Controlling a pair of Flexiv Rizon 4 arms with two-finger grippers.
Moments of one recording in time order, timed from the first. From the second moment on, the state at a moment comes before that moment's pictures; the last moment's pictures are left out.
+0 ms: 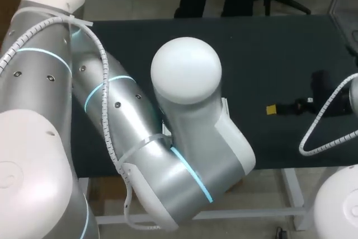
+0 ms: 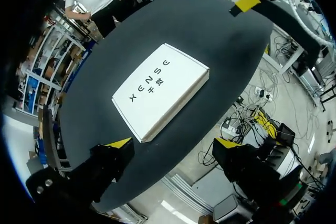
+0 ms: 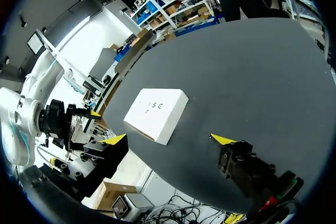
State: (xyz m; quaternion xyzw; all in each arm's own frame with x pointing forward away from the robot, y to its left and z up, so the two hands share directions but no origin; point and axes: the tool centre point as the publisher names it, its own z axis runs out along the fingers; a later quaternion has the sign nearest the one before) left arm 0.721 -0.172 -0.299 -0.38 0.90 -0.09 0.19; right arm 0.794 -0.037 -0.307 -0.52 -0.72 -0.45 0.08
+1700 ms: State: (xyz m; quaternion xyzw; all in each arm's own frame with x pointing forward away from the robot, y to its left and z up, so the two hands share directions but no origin) left arm 0.729 -0.222 -0.383 -0.68 0.73 -0.04 0.03; right arm 0.866 -0.119 -0.308 -0.38 -0.75 -0.53 -0.09
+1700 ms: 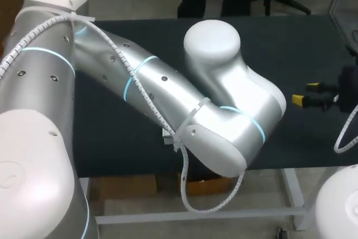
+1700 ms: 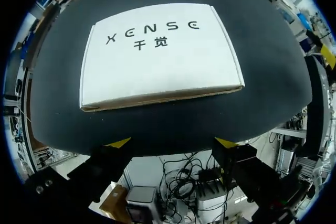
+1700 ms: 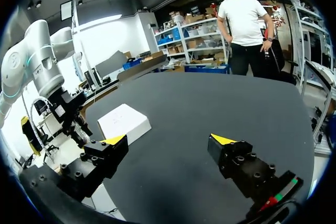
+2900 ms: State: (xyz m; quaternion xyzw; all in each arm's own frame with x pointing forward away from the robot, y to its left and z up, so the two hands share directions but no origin) left arm 0.759 -0.214 -0.398 -0.72 0.69 -0.04 0.02; right arm 0.881 -0.112 -0.305 -0.32 -0.78 -0.53 -0.12
